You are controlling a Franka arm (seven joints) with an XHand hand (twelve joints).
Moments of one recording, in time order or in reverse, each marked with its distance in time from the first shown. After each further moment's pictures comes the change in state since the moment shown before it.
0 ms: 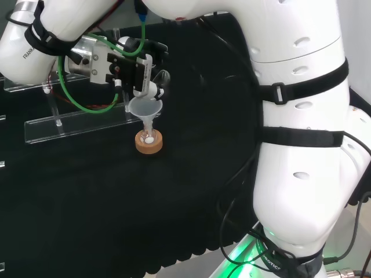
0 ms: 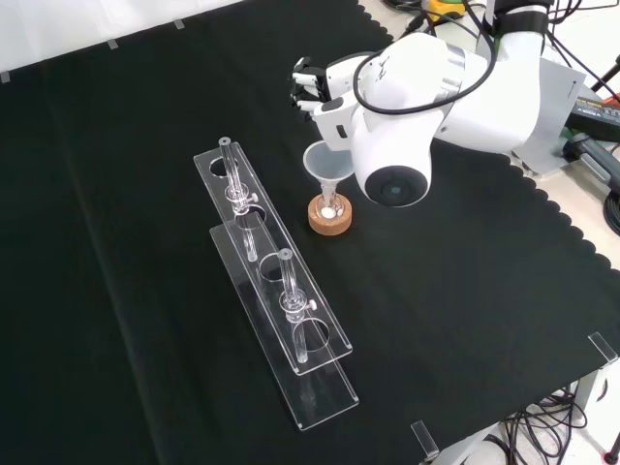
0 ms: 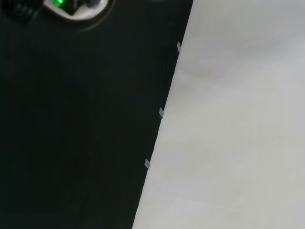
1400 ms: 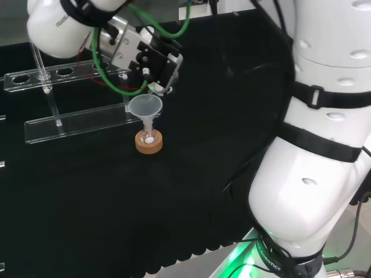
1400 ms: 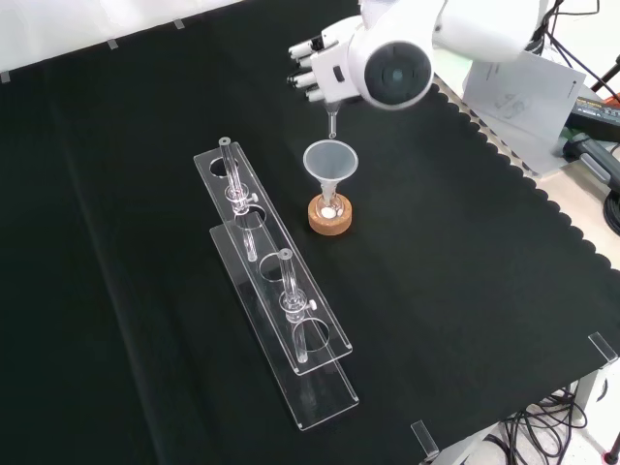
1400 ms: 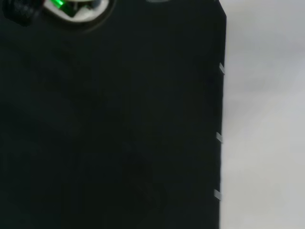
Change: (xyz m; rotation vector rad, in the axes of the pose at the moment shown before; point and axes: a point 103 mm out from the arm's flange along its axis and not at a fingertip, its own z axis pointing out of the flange) arm -0.016 0.003 0.043 -0.135 0.331 -0.022
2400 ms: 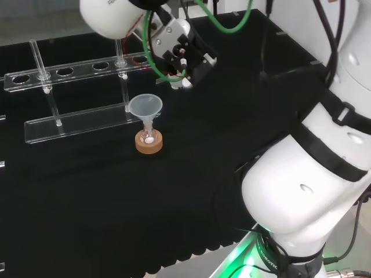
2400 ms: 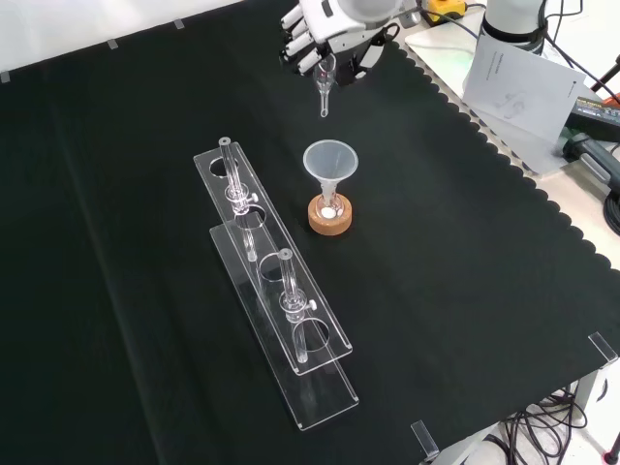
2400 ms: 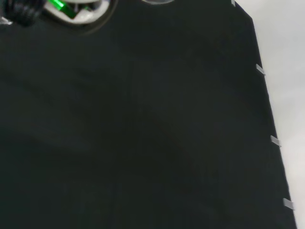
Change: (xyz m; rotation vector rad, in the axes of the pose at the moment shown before) arm -0.031 0.000 0.047 -0.098 0.298 0.006
